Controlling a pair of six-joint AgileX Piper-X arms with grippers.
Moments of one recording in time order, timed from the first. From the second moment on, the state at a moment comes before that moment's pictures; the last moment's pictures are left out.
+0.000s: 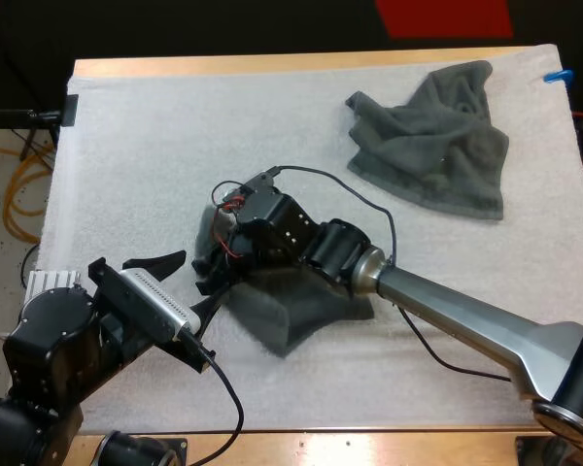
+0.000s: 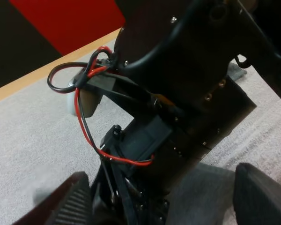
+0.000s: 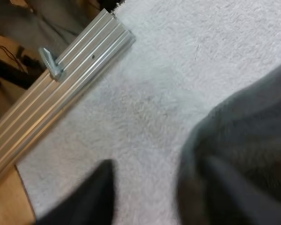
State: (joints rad) left arm -0.31 0.56 -0.96 0.97 0.33 -1.59; right arm 0.97 1.83 -1.48 0.46 -0.28 -1.52
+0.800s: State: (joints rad) left arm -0.31 0.56 -0.96 0.97 0.31 -1.59; right arm 0.70 1.78 -1.36 1.09 -0.07 -1.75
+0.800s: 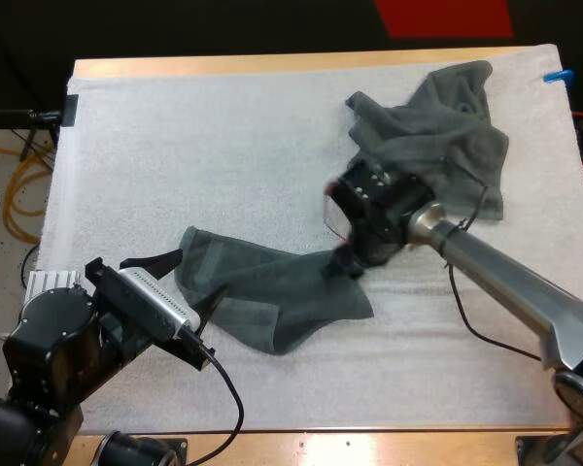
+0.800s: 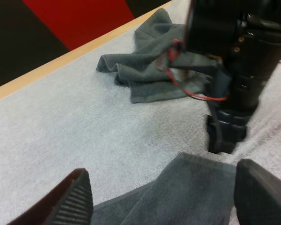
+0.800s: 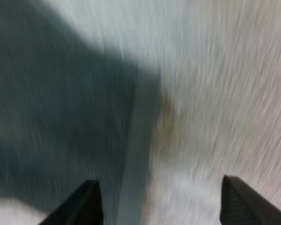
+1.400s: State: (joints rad) left arm -0.31 0.58 -0.96 0.97 0.30 -1.57; right arm 0.69 1.74 -1.04 0.72 -0.33 -1.65
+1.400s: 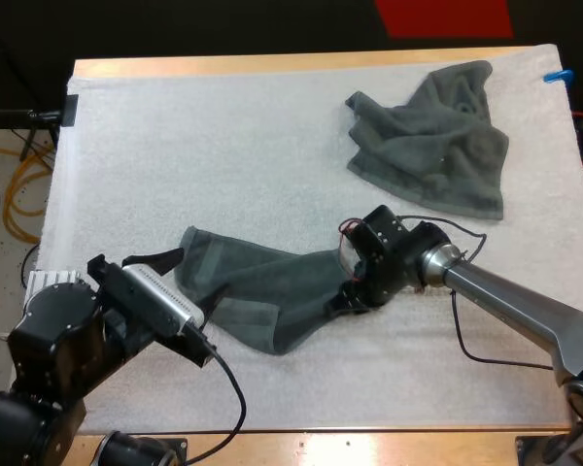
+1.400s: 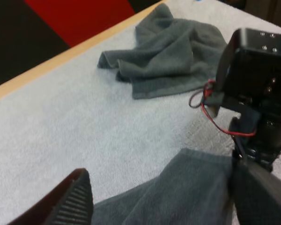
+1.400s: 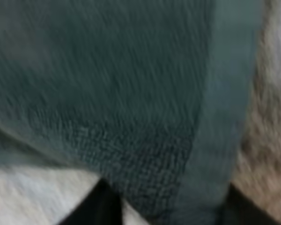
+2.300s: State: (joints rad) left arm -0.64 1.19 -0.96 0.88 0.21 -1.57; right arm 0.64 1.66 -0.96 0.98 -0.01 -1.58
